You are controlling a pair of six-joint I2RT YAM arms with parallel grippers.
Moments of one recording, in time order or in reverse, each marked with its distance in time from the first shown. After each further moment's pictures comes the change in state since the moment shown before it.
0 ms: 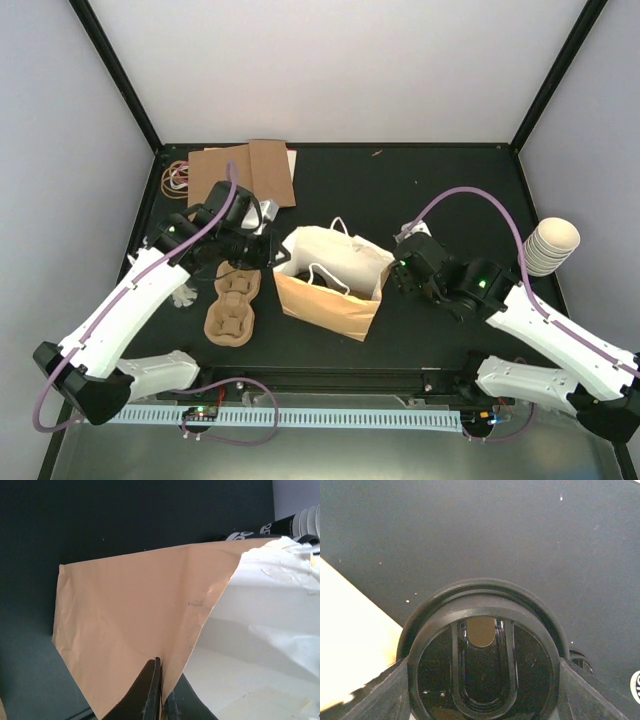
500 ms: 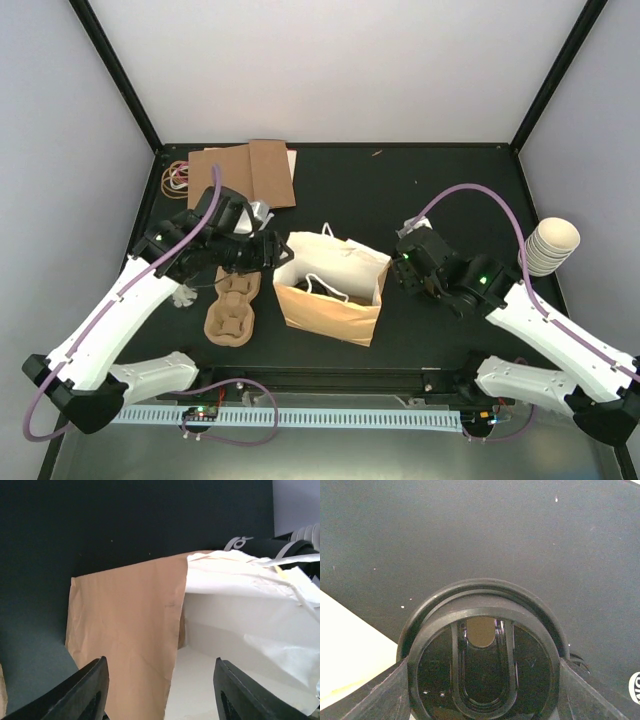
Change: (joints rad) left arm -0.042 -0.069 -0.017 -0.026 -0.062 -0.122; right arm -0.056 0.004 0.000 0.025 -0.020 -0.031
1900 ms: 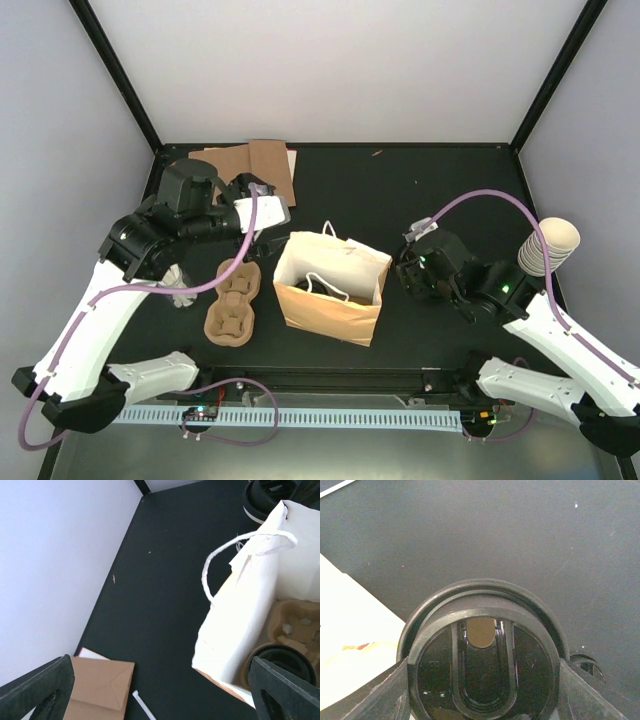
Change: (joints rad) left arm 0.027 -0.008 0.234 0.094 -0.050 1.426; right arm -0.013 -0.080 0.024 -0.039 -0.096 -0.038
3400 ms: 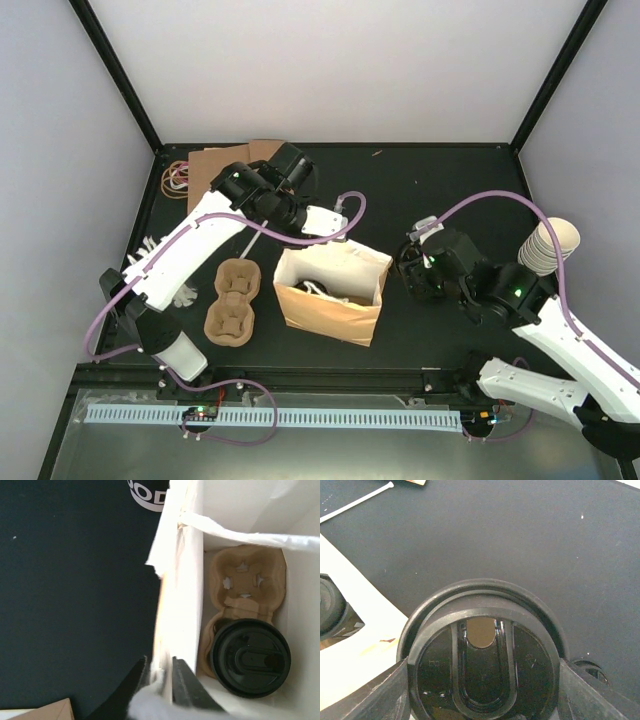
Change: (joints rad) left arm -0.126 0.517 0.243 -0.251 0.079 0.318; right arm 0.000 -0.029 0.034 -0.011 -0.038 -0.015
